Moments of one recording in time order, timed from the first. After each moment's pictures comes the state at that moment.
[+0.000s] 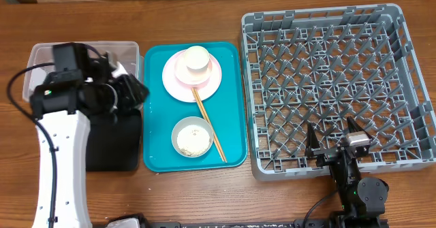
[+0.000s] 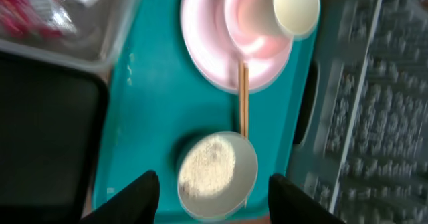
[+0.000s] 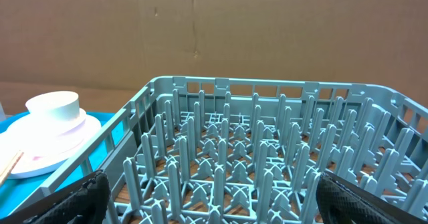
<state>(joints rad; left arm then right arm) 0.15 1.39 1.33 -1.13 0.41 -0.27 0.04 0.01 0.02 -0.02 -0.12 -0.01</state>
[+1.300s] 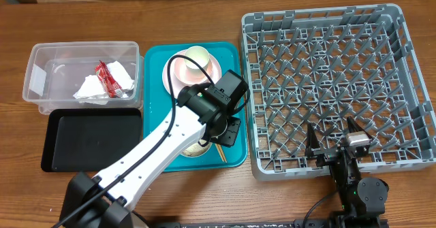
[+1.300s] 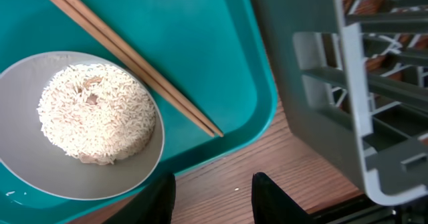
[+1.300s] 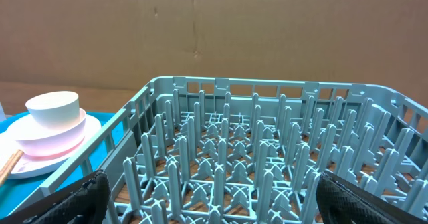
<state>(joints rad) -0.69 1.63 1.33 -1.12 0.08 -0.39 0.04 0.01 0.02 -0.02 -0.12 -0.01</state>
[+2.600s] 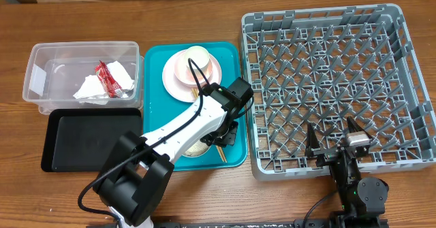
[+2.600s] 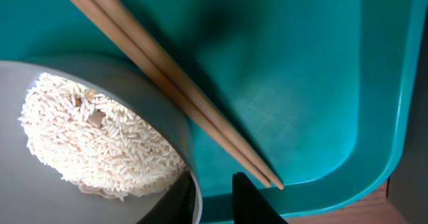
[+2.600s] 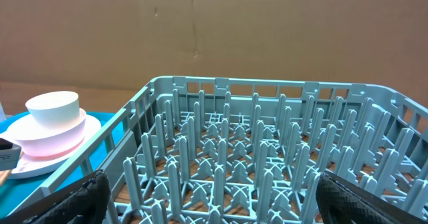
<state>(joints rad) -0.69 1.86 1.30 -1.07 -0.03 -0.48 0.04 0.01 0.02 -0.02 -0.12 -0.01</state>
